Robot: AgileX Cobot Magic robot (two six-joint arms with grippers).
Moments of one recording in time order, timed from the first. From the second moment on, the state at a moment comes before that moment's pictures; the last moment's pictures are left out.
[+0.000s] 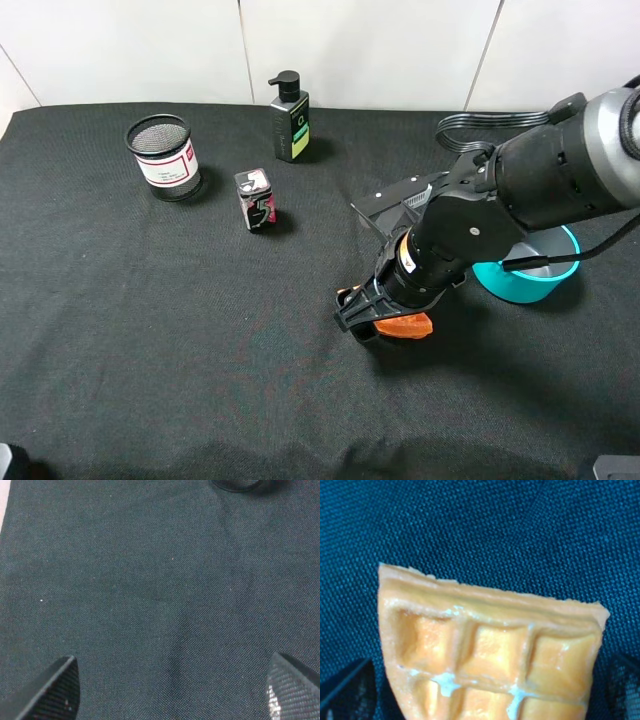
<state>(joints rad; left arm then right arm) -0.03 0.16 -0.49 0.10 1.06 -0.02 0.85 1.80 -0.72 -0.14 0.38 0.46</state>
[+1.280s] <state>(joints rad) -0.03 0.16 -0.49 0.10 1.06 -0.02 0.85 1.80 -0.72 -0.14 0.39 0.46</state>
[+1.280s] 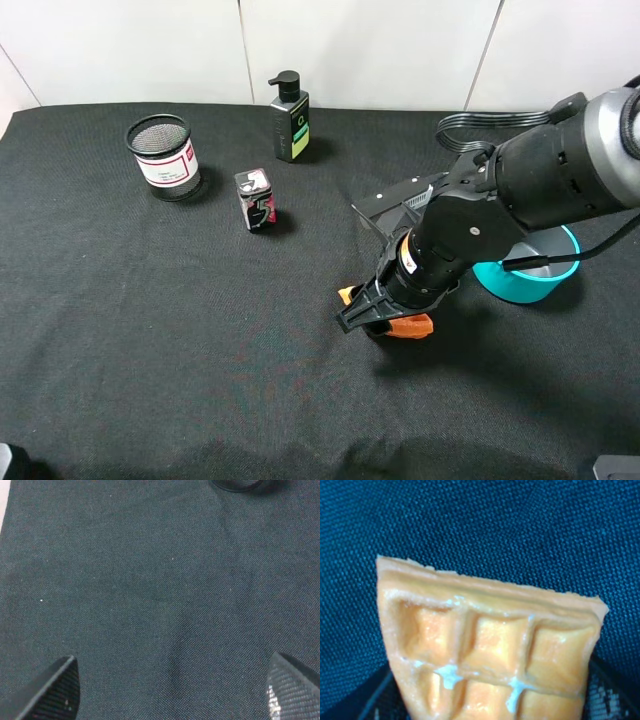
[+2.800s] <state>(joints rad) -0.03 0.16 -0.49 0.10 1.06 -0.02 0.85 1.16 -0.77 -0.09 1.03 0.41</state>
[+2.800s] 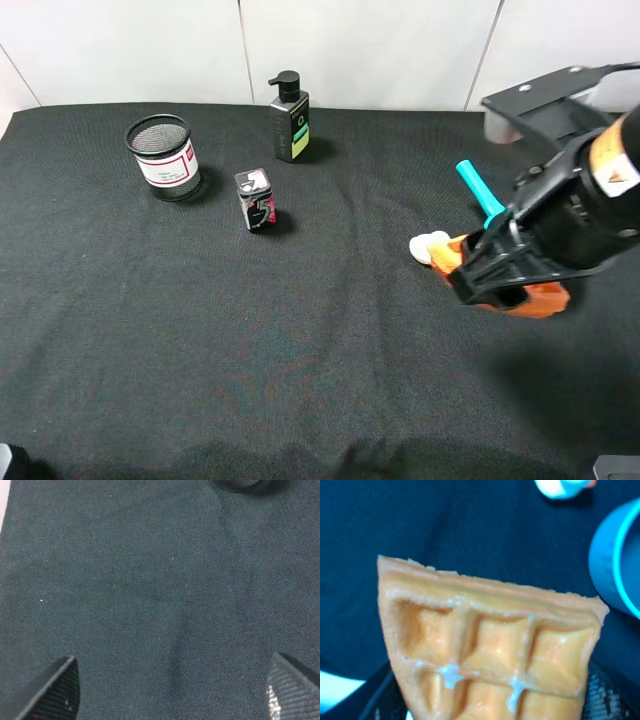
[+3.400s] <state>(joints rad) -0.03 0.16 -0.49 0.10 1.06 -0.02 0.85 1.11 -0.78 -0.12 1.07 0.40</state>
